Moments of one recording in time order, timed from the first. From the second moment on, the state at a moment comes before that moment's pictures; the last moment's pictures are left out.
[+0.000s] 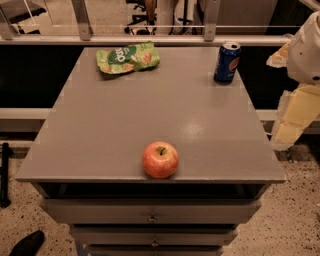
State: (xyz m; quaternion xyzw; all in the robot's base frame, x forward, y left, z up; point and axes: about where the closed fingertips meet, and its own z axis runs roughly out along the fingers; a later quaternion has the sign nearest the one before) arm 0.438 -0.217 0.976 -0.60 0.78 -0.03 0.16
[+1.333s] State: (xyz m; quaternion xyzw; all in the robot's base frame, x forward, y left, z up) arm 0.533 -0.222 0.926 -0.57 0.77 0.03 0.27
